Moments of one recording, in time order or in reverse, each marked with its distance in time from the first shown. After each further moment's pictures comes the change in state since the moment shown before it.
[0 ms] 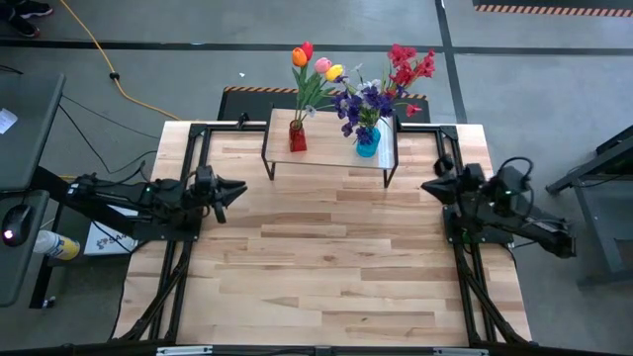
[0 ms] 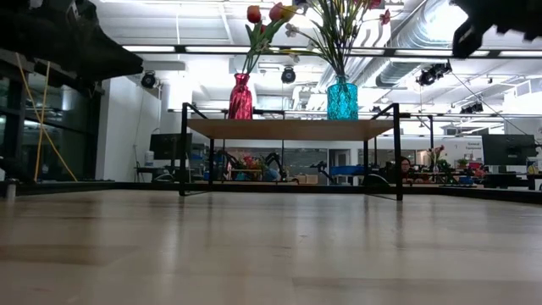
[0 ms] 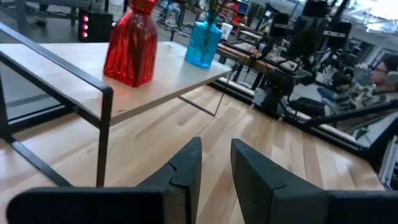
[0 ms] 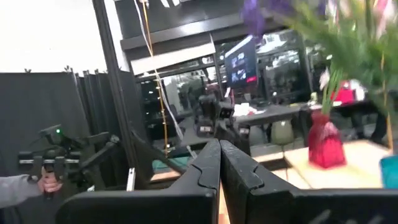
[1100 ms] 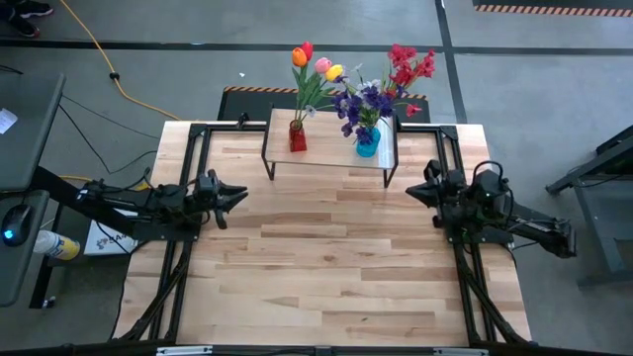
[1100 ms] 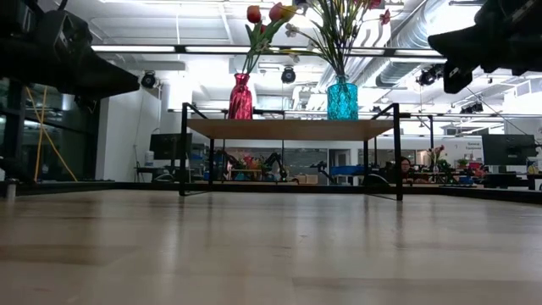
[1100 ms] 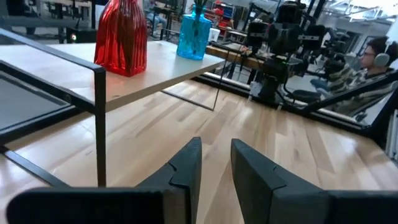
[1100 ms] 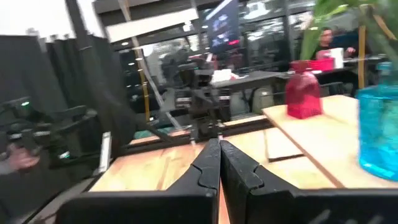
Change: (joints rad) left arm 0.000 -0.171 -0.161 0.040 0.043 0.128; right arm 0.000 0.001 -0.160 0.014 0.025 -0.061
